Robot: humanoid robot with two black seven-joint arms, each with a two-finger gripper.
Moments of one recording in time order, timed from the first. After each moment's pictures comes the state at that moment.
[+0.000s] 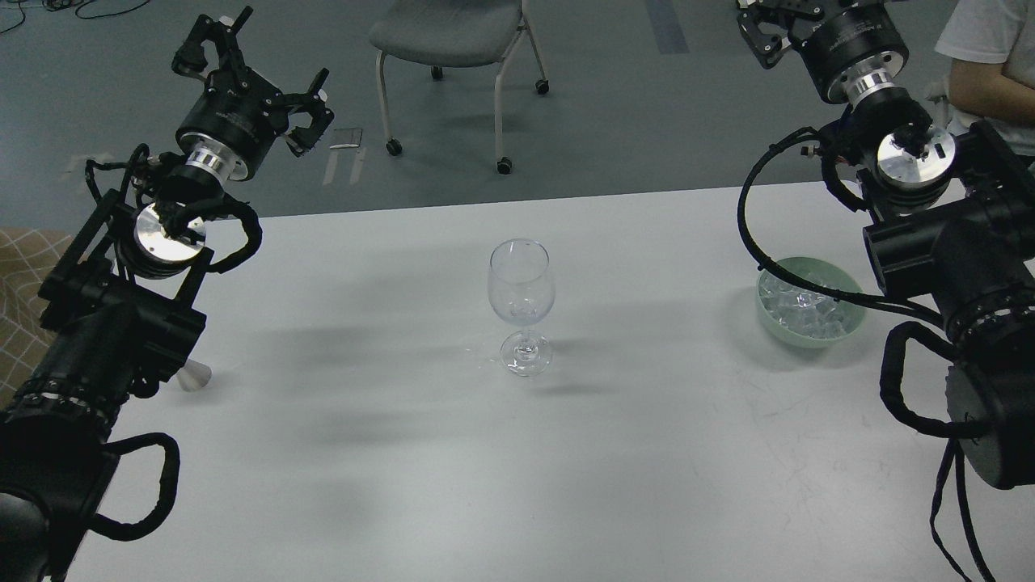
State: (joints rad) left arm -0.85 0.24 -1.24 -0.64 0.18 -0.39 -0.01; right arm 1.00 -0.06 1.52 0.43 -0.15 0.45 -0.06
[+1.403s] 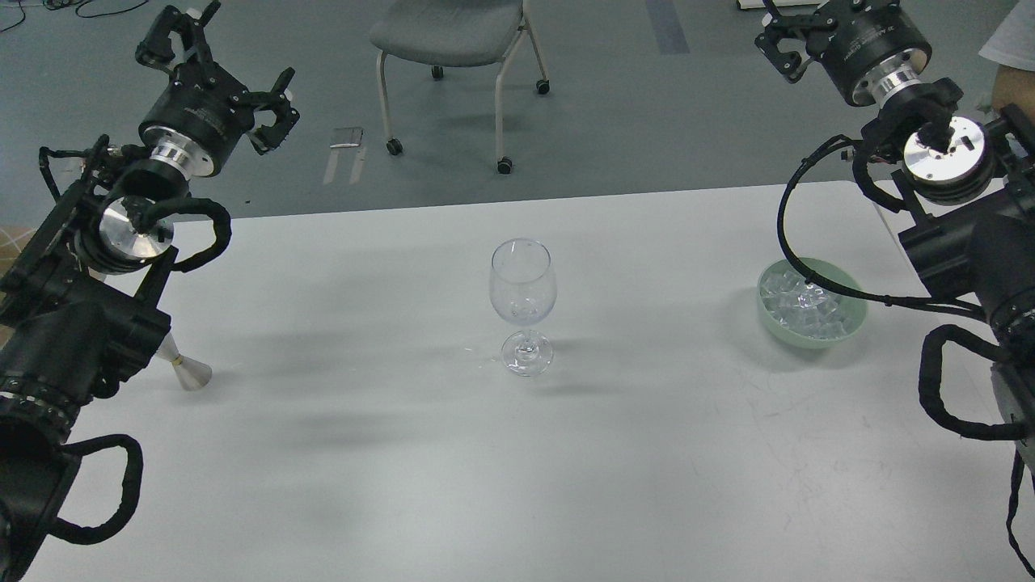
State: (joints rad) left arm -0.85 0.32 -1.17 -0.65 0.21 -0.36 -0.03; right arm 1.01 -0.16 1.36 0.42 -0.22 0.43 -0.04
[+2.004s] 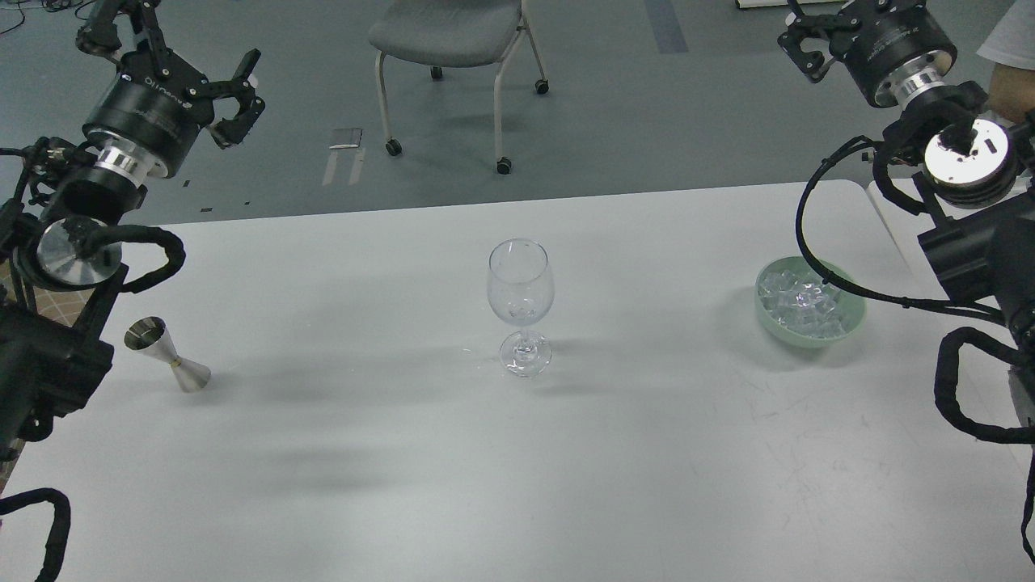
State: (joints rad) left arm -0.61 0.54 -1.20 -1.06 0.14 -0.35 -0.07; right arm 1.00 -0.20 1.37 0.43 -0.21 0.43 -0.03
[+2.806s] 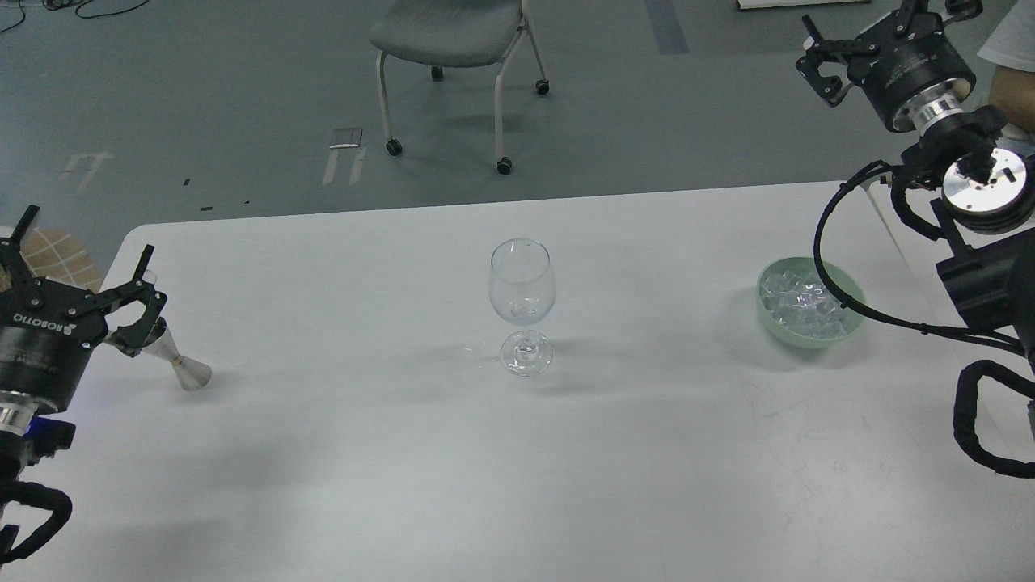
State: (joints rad) left arm 0.33 0.52 -1.69 -1.61 -0.14 -0.32 -0.05; right arm 0.88 -0.24 1.38 0.54 -0.21 0.41 -0.03
